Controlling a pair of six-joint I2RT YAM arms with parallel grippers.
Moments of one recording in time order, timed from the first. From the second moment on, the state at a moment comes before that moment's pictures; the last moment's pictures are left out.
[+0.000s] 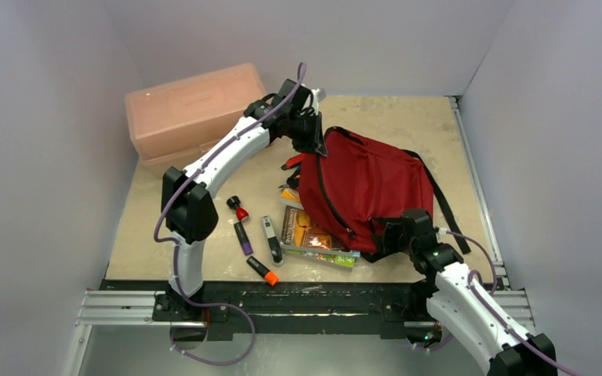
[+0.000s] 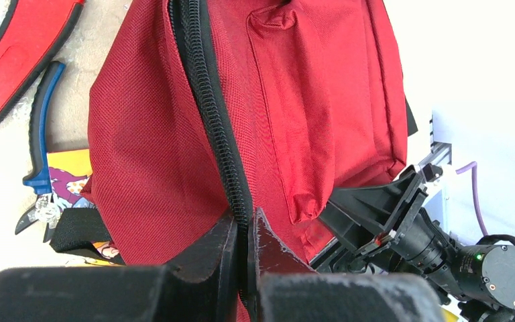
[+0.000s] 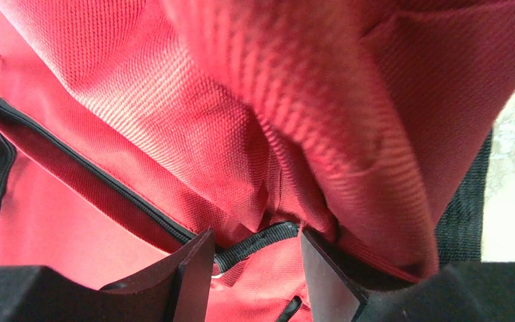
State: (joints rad) left arm -0.61 2.01 1.98 -0.81 0.34 -0.51; right arm 0.35 0.65 0.27 -0.45 0.07 1.91
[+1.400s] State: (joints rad) left arm -0.91 1.52 1.41 -0.42 0.25 -0.43; right arm 0.35 0.85 0.54 -0.42 0.25 1.03
